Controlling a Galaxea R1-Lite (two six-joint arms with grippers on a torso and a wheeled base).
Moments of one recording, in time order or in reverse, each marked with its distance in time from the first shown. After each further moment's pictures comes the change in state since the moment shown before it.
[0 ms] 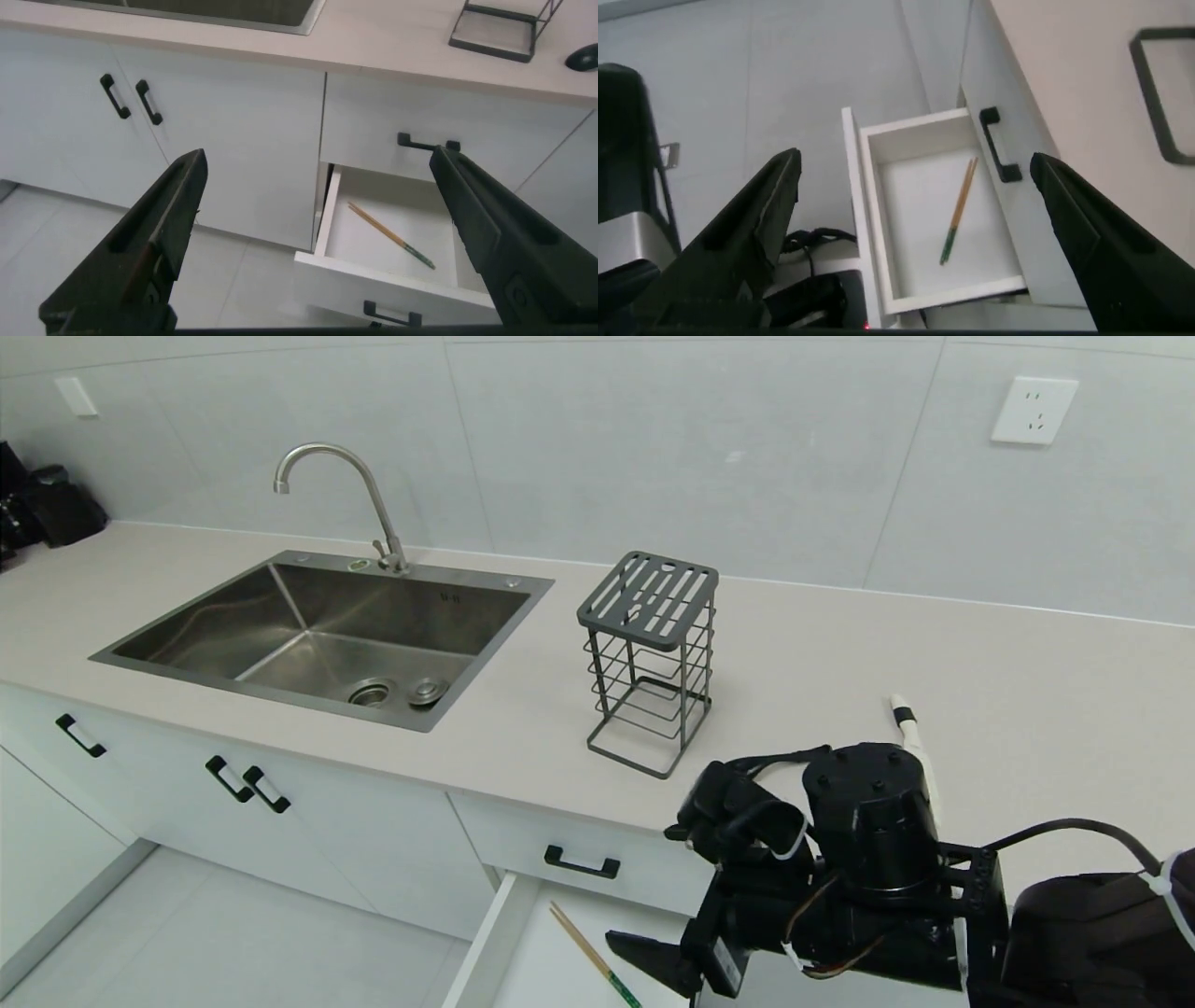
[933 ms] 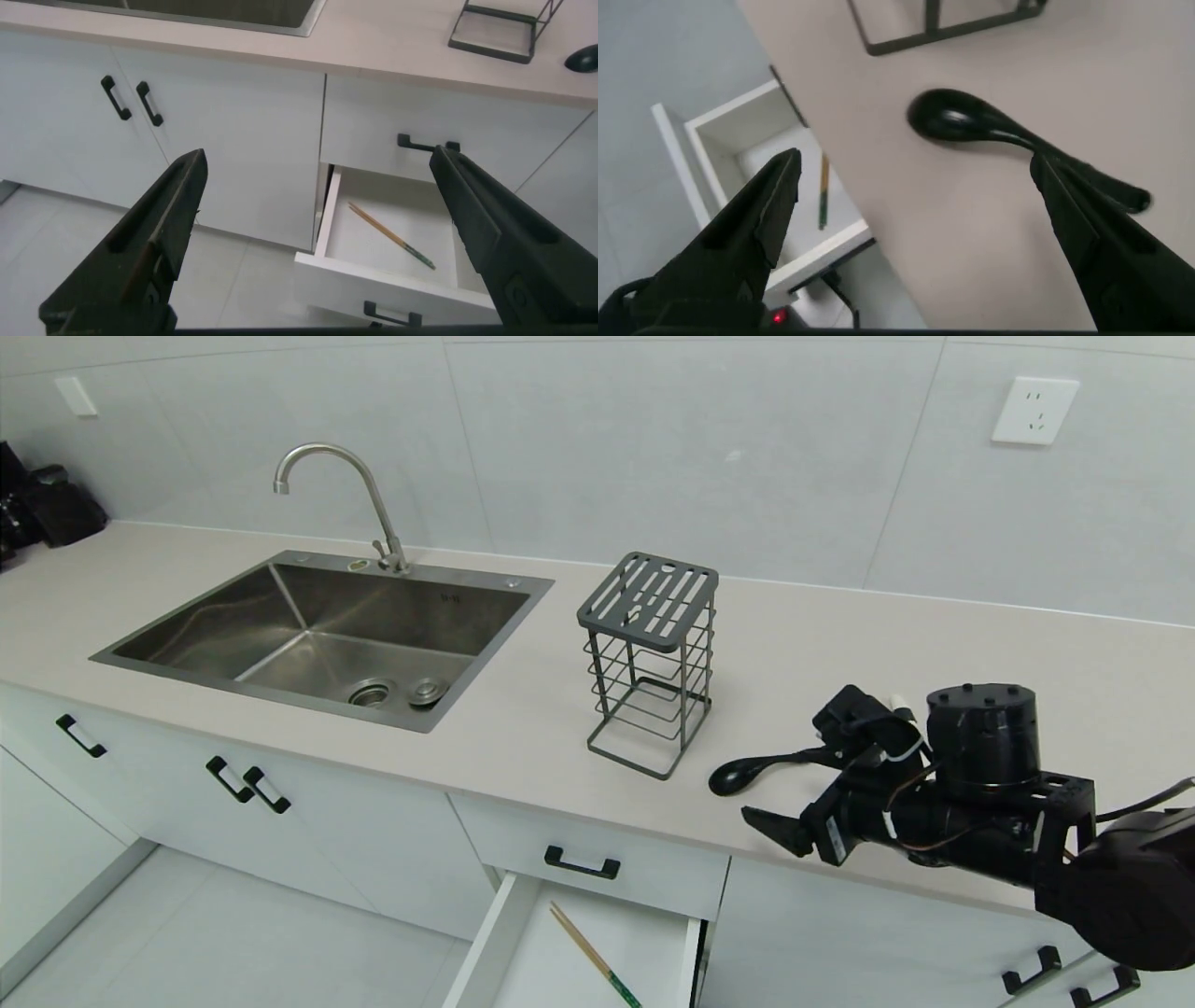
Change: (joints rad) left arm 0.000 0.000 0.000 0.001 0.001 0.000; right arm -0.374 -0.034 0.041 -0.024 -0.001 -0.092
